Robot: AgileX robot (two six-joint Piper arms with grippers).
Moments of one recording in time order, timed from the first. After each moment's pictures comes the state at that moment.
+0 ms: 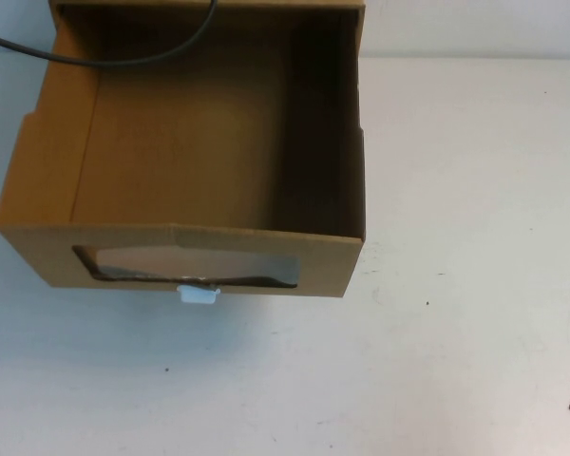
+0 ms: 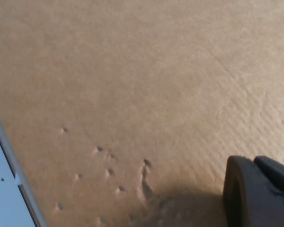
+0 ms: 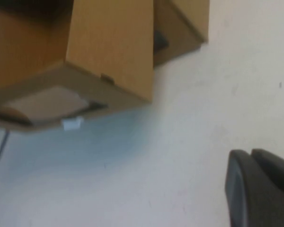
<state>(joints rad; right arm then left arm) 0.11 0.26 -0.27 0.78 0.59 -0.15 -0.12 1.91 -2.07 -0.58 1.01 0.53</state>
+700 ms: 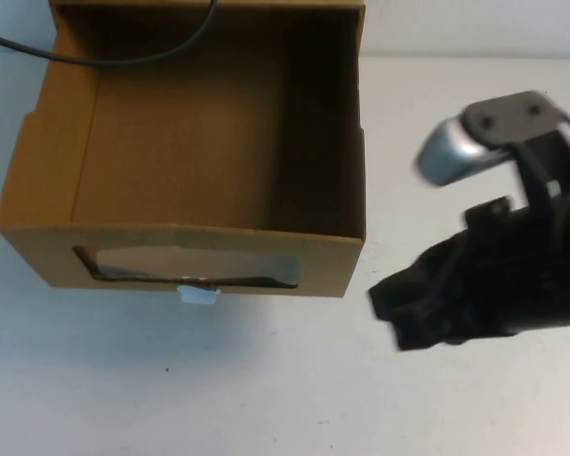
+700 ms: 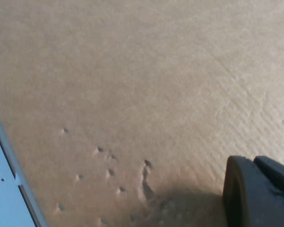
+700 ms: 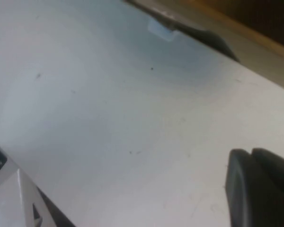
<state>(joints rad) 0.67 1.14 -1.11 0.31 0.89 -0.05 -0.12 1.92 -2.08 -0.58 1.01 0.53</state>
